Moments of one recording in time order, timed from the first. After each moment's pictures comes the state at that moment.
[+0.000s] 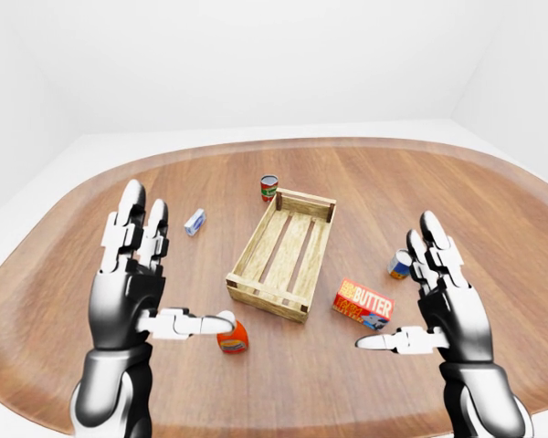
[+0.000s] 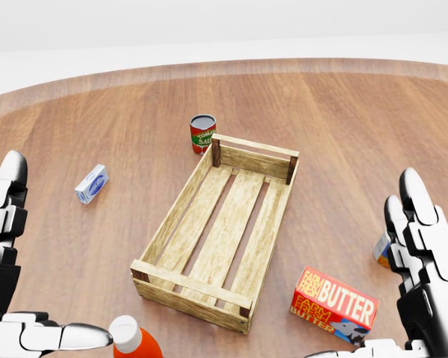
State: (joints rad) left arm 0.19 0.00 0.19 -0.73 -0.17 0.09 -0.25; right arm 0.38 0.02 -0.12 -0.75 -0.05 0.09 0.22
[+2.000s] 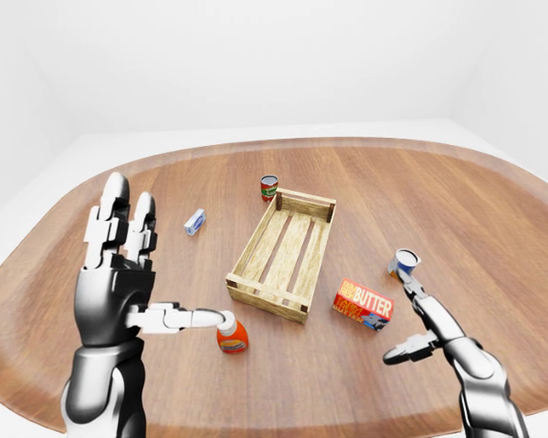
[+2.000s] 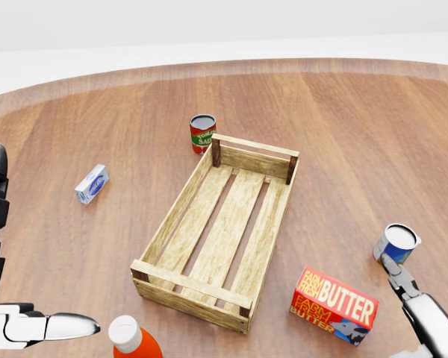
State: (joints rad) left arm 0.16 0.01 0.24 -0.72 -0.20 0.09 -0.23; right arm 0.12 -0.20 -0.35 0.05 -0.40 0.09 0.49
